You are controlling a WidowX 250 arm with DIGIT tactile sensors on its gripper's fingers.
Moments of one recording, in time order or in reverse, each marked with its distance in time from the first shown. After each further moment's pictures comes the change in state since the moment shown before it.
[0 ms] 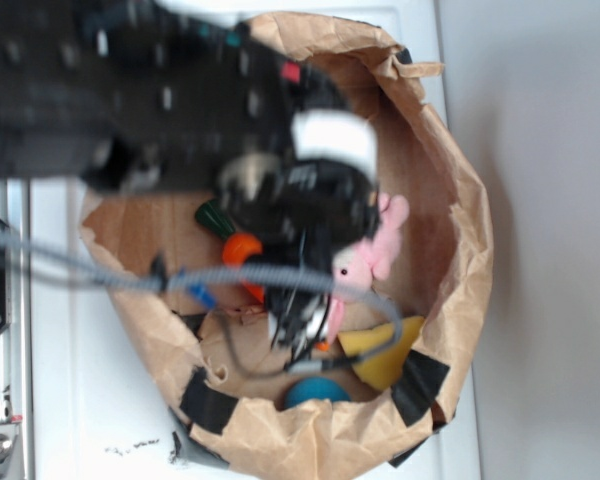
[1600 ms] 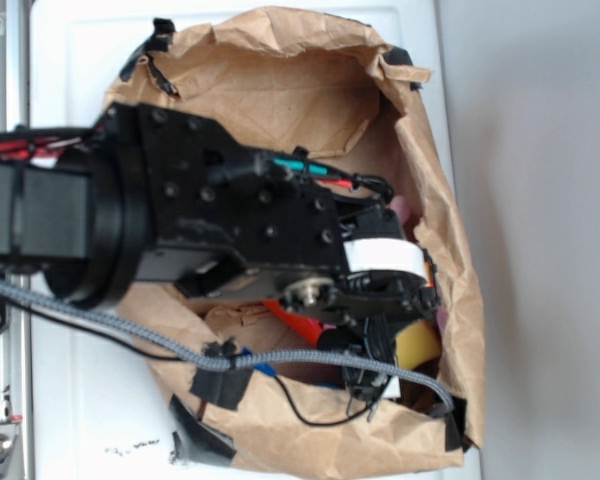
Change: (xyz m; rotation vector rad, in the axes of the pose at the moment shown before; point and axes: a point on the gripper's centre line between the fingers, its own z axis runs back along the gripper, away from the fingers) arm 0.037 -0.024 -0.040 -0.072 -0.147 0.080
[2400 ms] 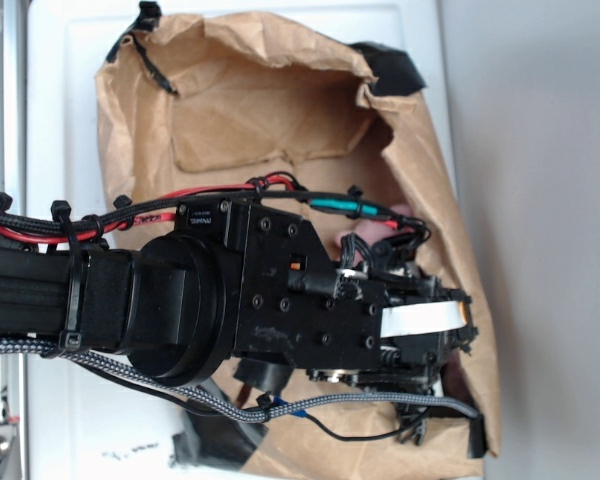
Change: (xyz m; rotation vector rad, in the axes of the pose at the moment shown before) arm 0.015 -0.003 -0.033 0.128 -0.088 0.065
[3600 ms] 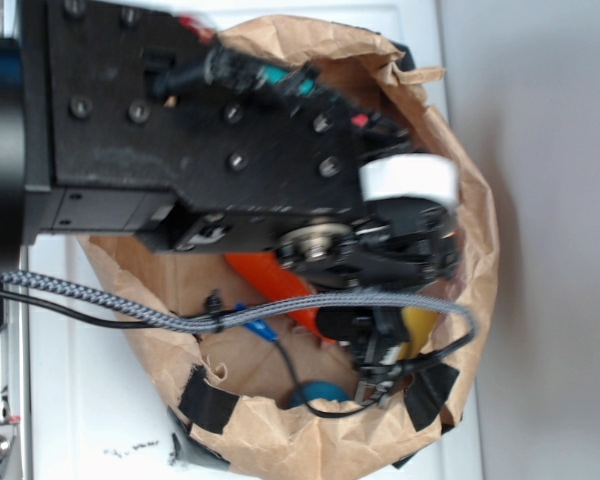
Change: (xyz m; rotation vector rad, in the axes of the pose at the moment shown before) arm -0.004 0.022 0.078 -0.081 0.144 -0.035
